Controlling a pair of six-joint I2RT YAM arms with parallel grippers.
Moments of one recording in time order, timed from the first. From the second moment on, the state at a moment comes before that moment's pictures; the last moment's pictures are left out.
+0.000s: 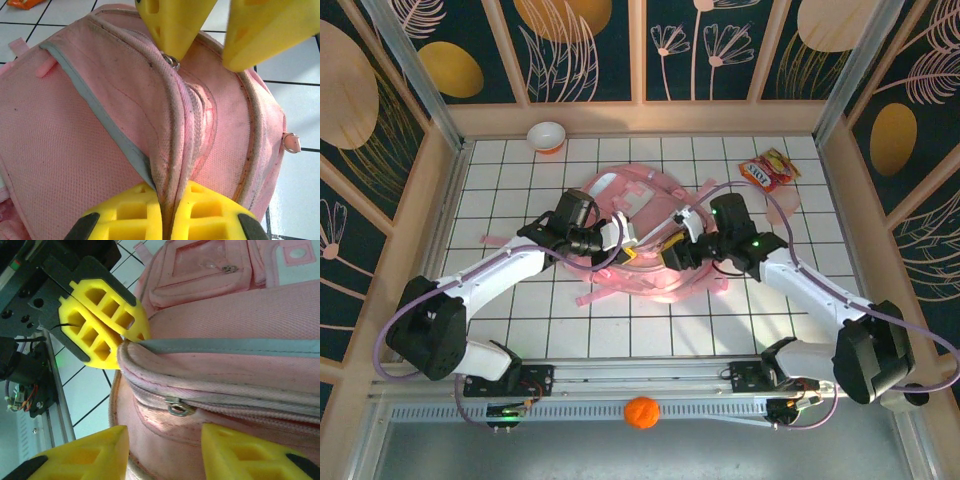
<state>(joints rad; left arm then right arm) -0.58 1.43 0.93 -0.31 0.63 0.61 0.53 1.23 0.81 -0.30 -0.68 0.00</state>
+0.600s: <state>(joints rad) -0.58 1.43 0.93 -0.31 0.62 0.61 0.52 1.18 0.81 -0.34 -0.71 0.02</state>
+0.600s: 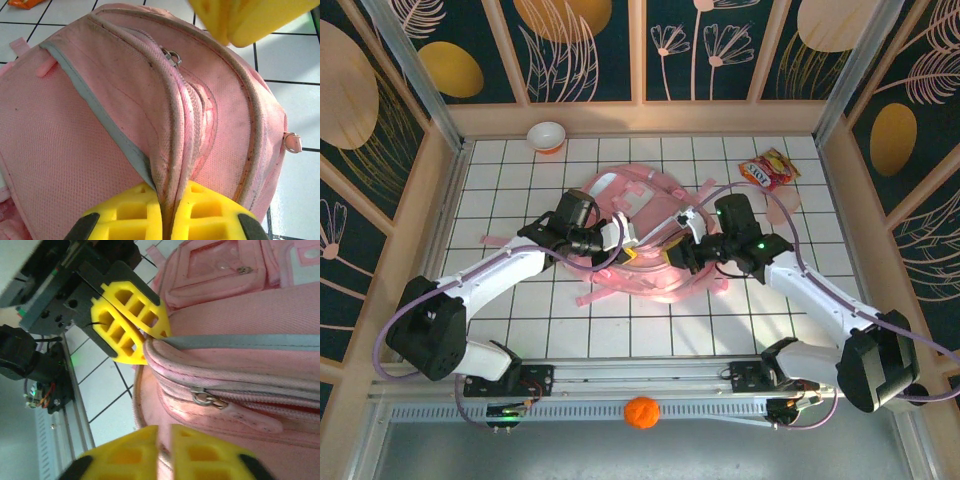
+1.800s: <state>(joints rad) -0.75 1.47 0.94 -0.19 0.49 0.54 0.44 1.23 0.77 -0.09 -0.79 0.30</state>
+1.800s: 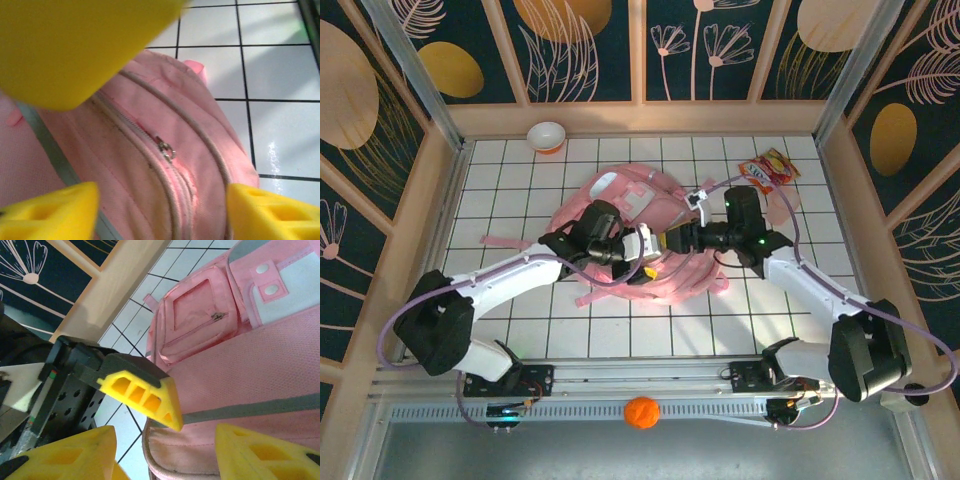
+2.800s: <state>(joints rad) -0.58 1.36 0.70 0.12 0.74 0.31 0.57 1.09 0.64 -0.15 -0.58 -0.33</state>
